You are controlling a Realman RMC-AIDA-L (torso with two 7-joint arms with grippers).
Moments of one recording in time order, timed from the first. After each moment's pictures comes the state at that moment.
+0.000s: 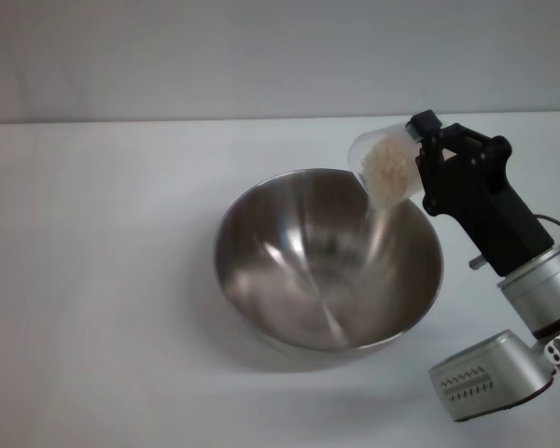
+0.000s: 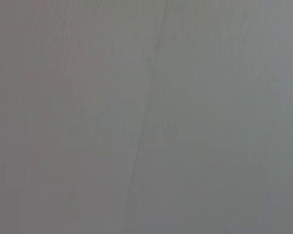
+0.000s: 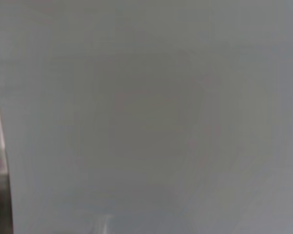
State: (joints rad) left arm -0.24 -2.06 -1.48 -0.60 2.89 1.17 -0.33; right arm 0.53 2.09 0.20 0.27 -1.90 -1.47 -1.35
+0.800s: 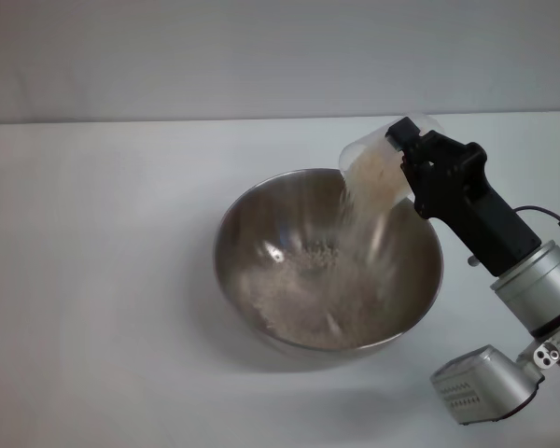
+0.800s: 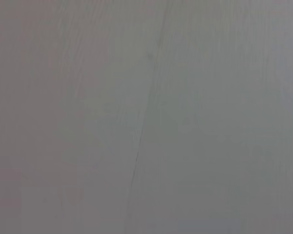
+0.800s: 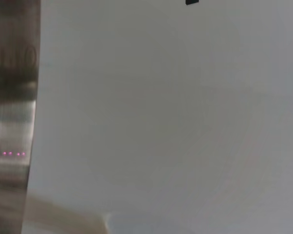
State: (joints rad) left arm -0.24 -2.06 -1.48 -0.60 2.89 1.16 -0.33; right arm 0.55 2.09 0.19 0.21 -1.98 -1.47 -1.47
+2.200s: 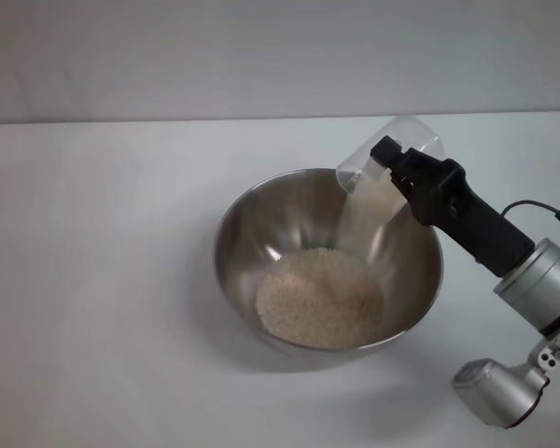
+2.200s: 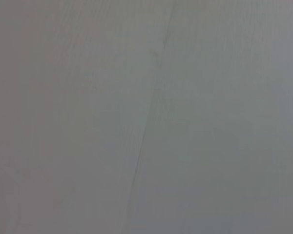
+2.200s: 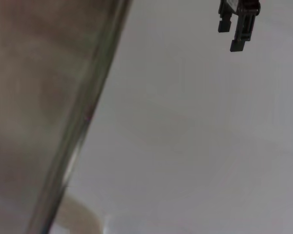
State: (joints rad) left arm -0.24 -2.06 -1.48 -0.60 2.88 1.16 -0.36; right arm 0.58 2.08 0.18 0.10 -2.09 -1.47 -1.55
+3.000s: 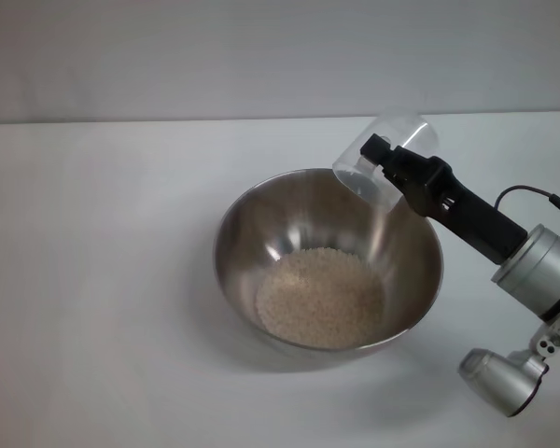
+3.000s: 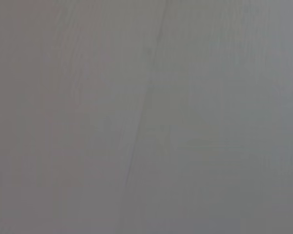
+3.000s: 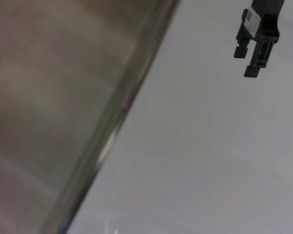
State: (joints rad) left arm -0.25 -2.06 -1.48 -0.59 2.89 1.17 -0.35; right arm 0.63 2.08 0.13 0.03 -2.09 -1.46 -1.60
